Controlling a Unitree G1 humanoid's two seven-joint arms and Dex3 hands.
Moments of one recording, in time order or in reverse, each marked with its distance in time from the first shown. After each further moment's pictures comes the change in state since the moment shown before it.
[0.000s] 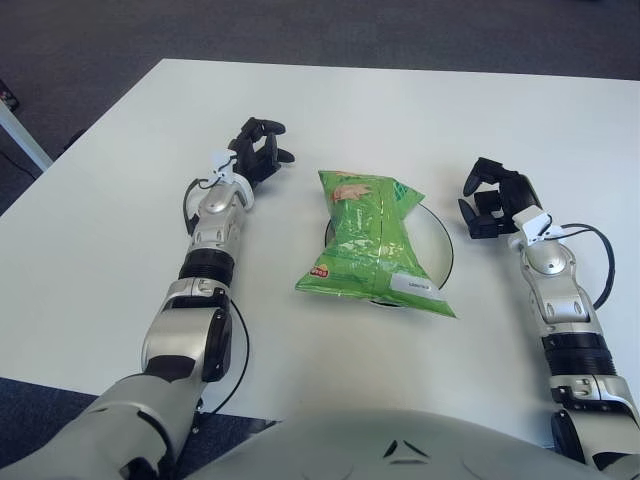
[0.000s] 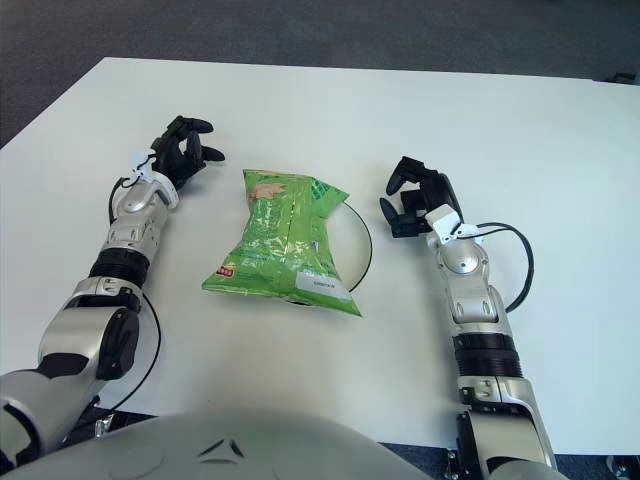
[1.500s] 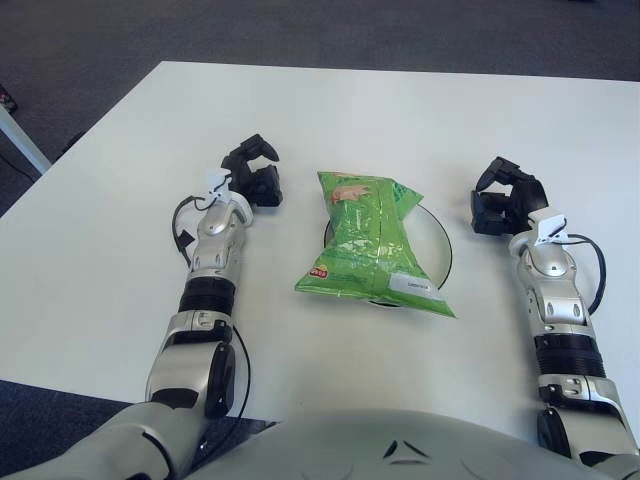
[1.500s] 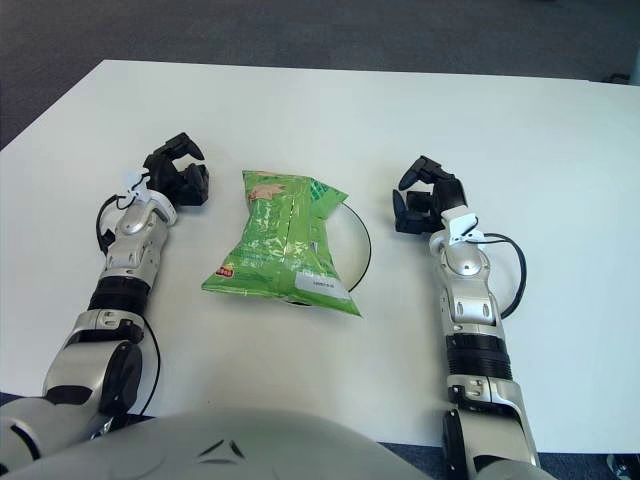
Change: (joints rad) left arm 0.147 -0.043 0.007 -0.169 0.001 0.006 0.035; right arm -0.005 0.094 -0.108 0.025 0.230 0.044 -0.009
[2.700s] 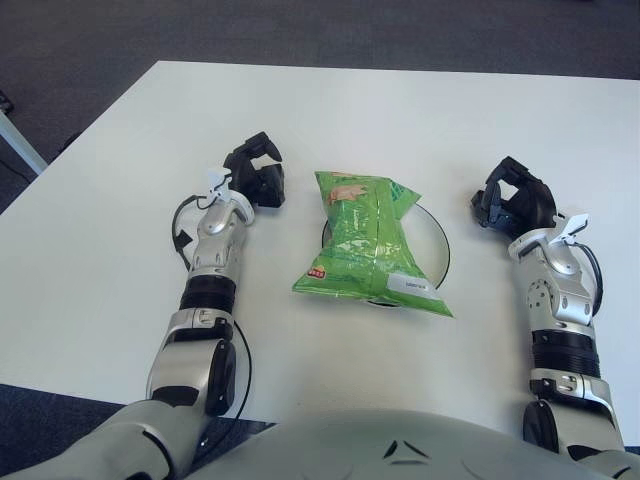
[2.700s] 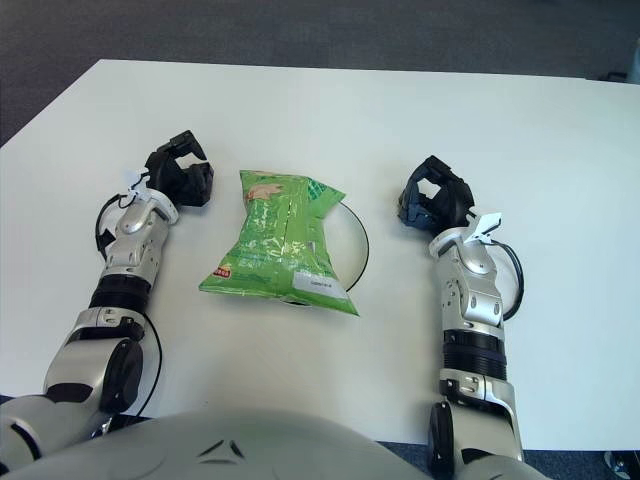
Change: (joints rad) left arm 0.023 0.000 0.000 -0.028 -0.032 -0.042 -0.081; right arm -0.004 0.050 -0.096 -0.060 0.213 0.168 0.096
